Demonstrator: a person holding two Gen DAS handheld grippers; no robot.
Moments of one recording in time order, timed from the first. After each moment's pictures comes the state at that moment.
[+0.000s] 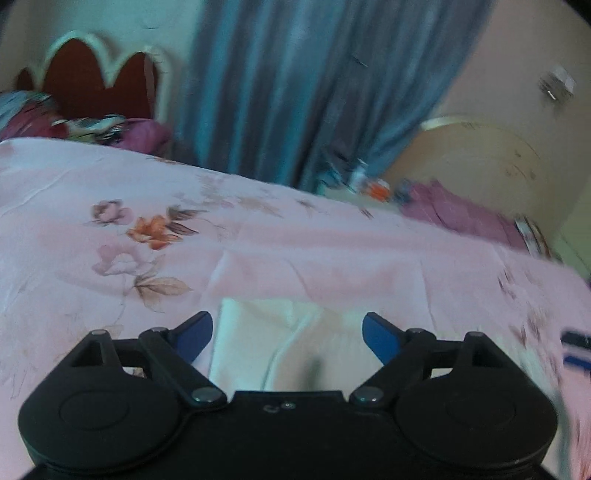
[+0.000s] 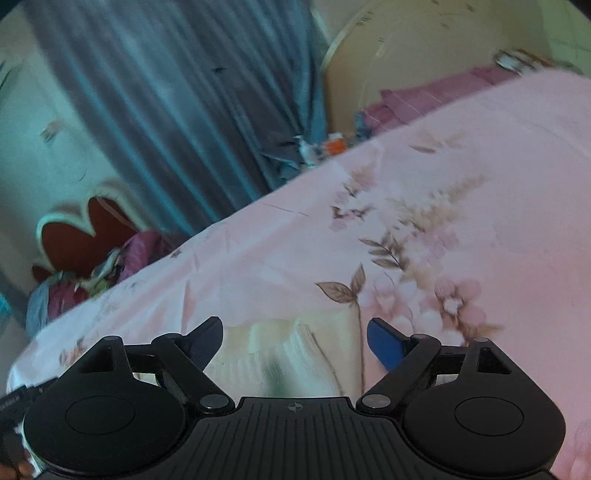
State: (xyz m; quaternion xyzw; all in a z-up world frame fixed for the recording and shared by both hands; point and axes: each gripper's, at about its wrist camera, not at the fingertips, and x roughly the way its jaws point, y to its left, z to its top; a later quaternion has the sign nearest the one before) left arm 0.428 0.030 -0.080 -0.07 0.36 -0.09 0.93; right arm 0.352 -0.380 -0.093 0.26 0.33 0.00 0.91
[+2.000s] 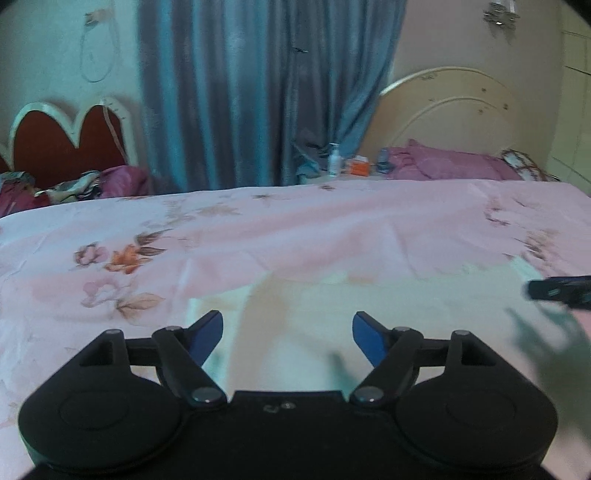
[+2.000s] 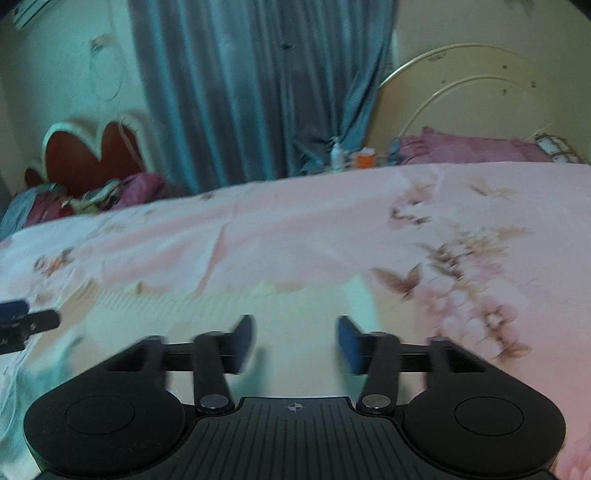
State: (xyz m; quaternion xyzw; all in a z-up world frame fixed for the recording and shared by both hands) left arm 0.398 -0.028 -0.080 0.06 0.34 -0.11 0.93; right arm 0.352 -0.281 -0.096 0.11 0.35 0.02 0.93
